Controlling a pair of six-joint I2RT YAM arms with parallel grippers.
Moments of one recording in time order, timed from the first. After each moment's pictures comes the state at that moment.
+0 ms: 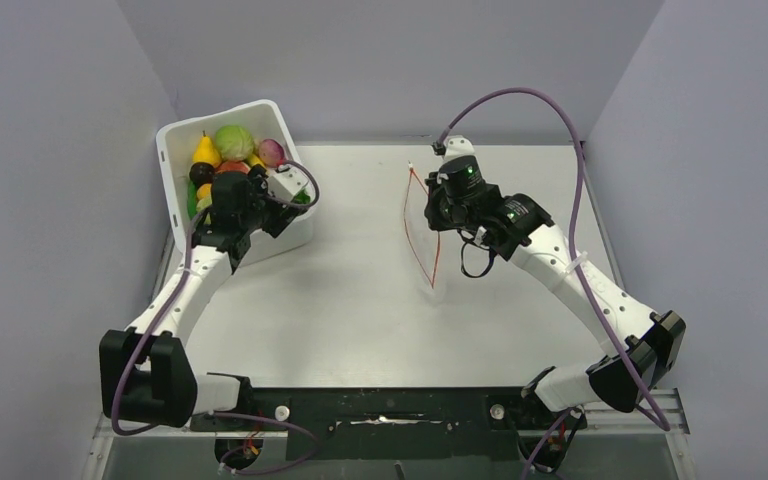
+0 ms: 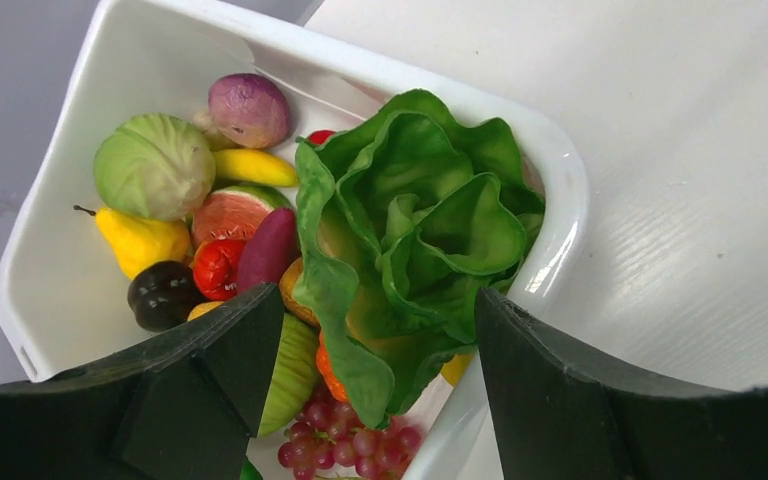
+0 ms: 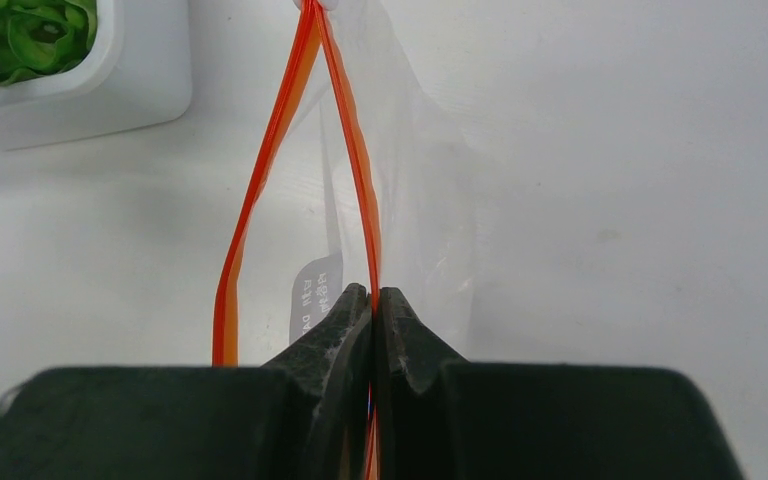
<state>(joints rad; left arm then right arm) -0.14 1.29 0.95 -0.12 0.18 0.65 0.67 1.40 1.45 -0.72 0.23 0.36</state>
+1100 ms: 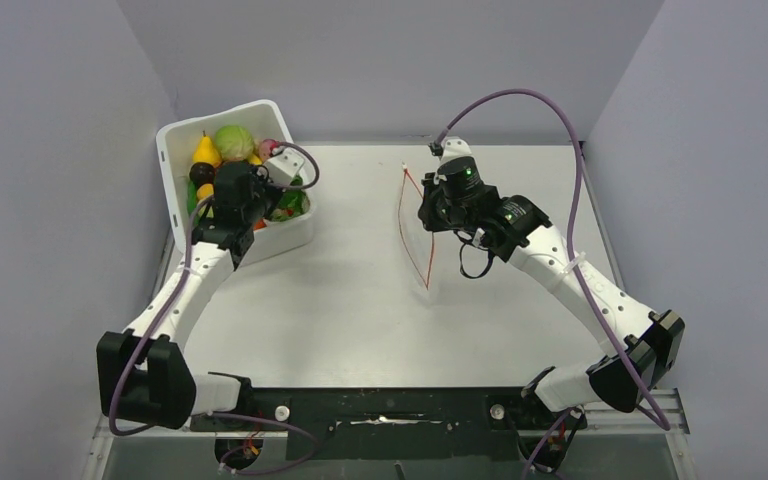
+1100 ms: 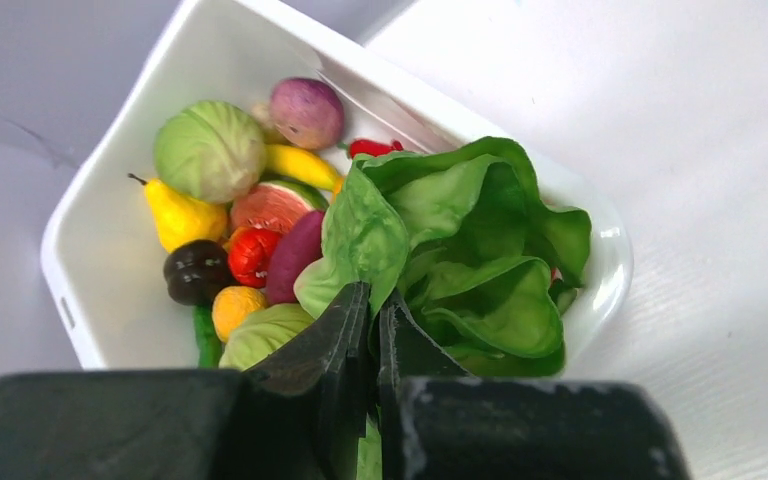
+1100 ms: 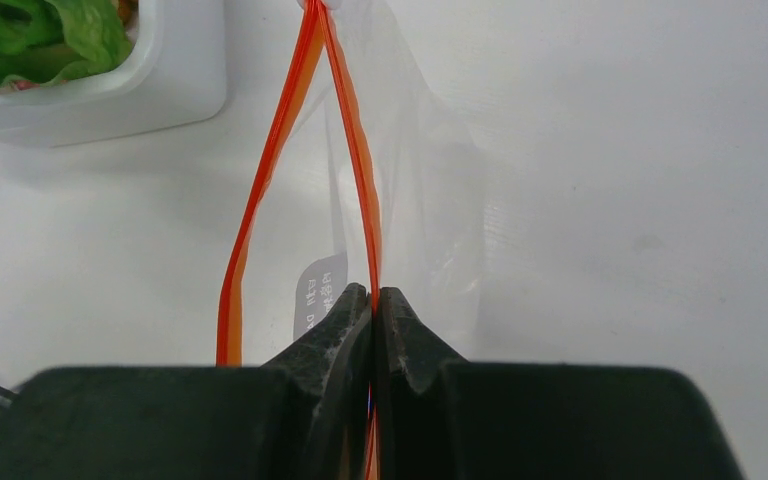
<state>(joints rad) -0.19 1.32 1.00 -0.09 0.03 0.54 0.68 1.40 1.44 -0.69 0.19 0.38</state>
